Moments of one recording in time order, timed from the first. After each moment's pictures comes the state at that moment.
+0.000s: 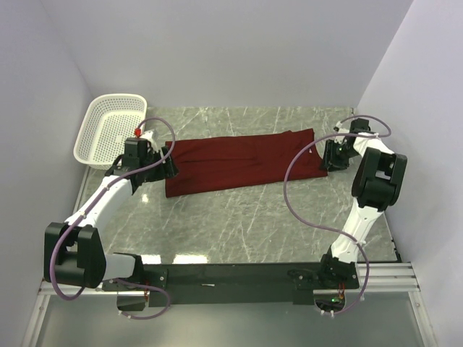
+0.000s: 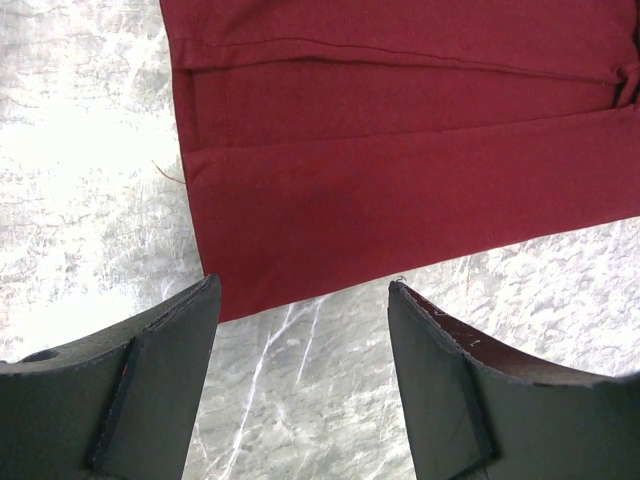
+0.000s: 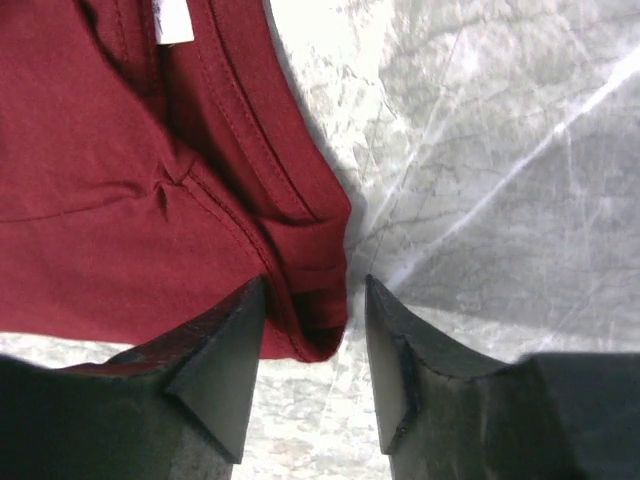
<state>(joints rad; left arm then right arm) -0.14 1.29 0.86 -0.32 0.16 -0.35 -0.30 2.05 1.46 -0.67 -0.35 -0.14</state>
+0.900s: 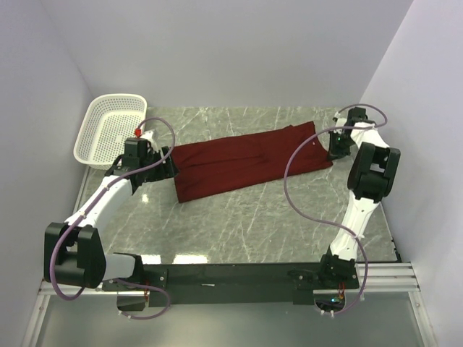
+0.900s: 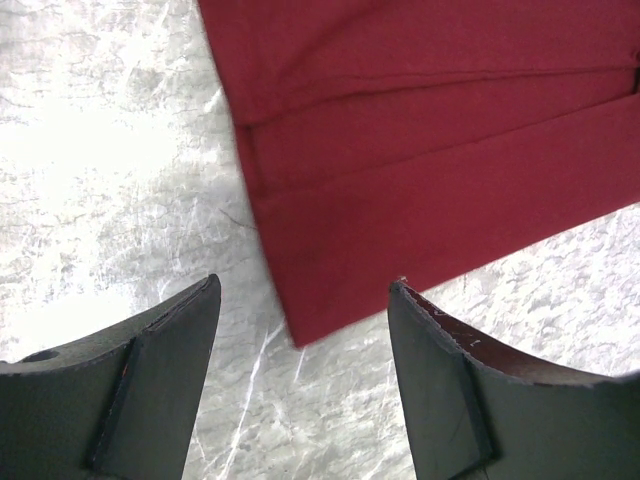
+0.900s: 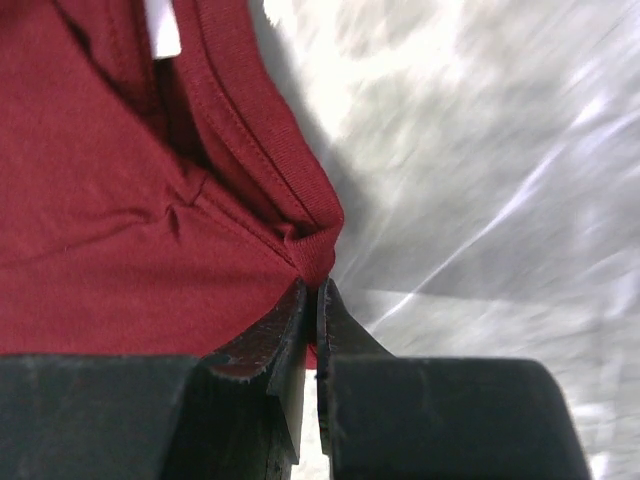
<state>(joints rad) -0.14 1.29 0.86 -0.32 0.17 -0.35 -0.27 2.18 1.70 -0.75 -0.24 -0.18</state>
